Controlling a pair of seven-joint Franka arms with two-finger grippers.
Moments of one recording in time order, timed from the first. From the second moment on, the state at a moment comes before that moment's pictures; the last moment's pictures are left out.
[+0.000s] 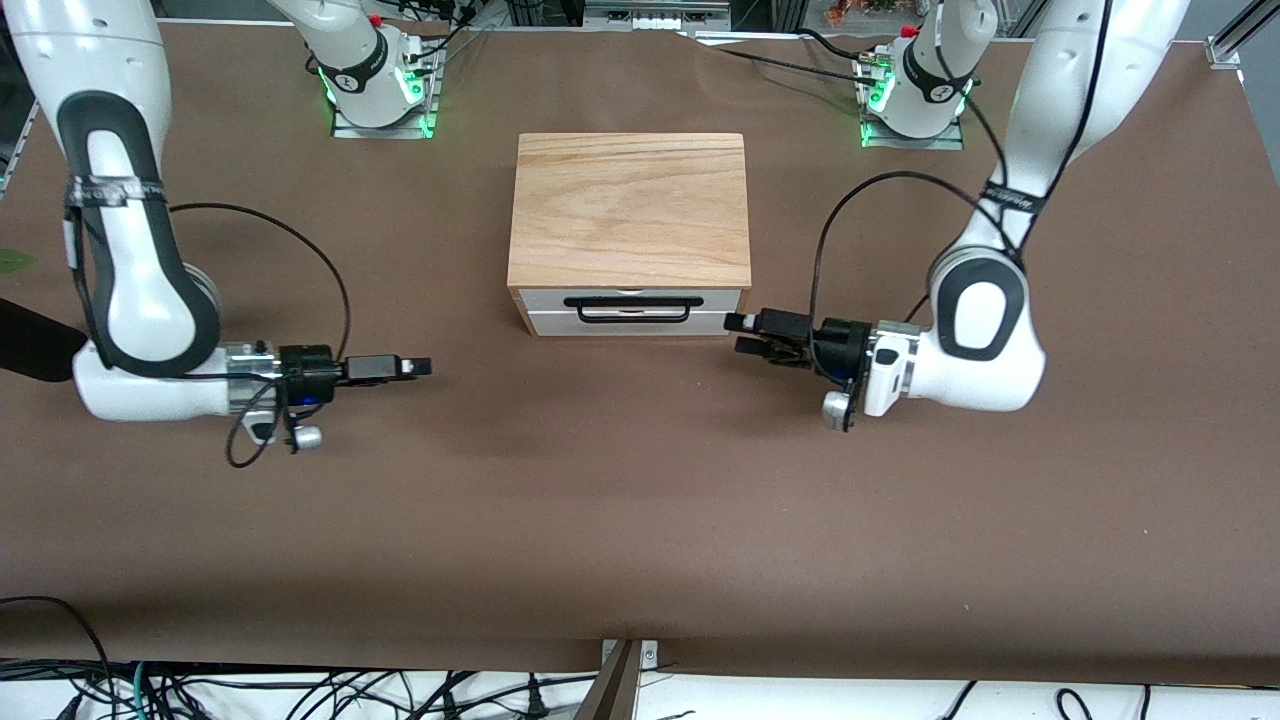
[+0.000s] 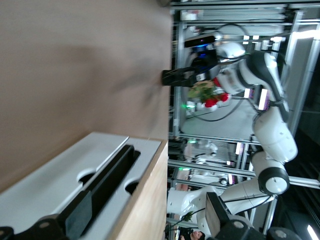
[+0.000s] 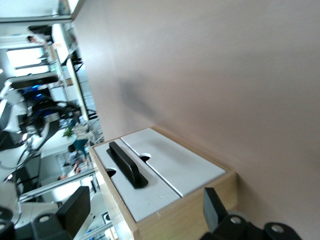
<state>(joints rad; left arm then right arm) -0.08 0.62 -0.20 -1.69 -1.36 1.78 0.68 0.00 0.62 0.05 -1.63 1.06 1.72 -0.44</state>
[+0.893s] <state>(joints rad) -0.14 0.79 -0.20 -1.73 -1.55 1.76 0.99 0.17 0.76 0.08 -1.71 1.45 1.69 -0.83</state>
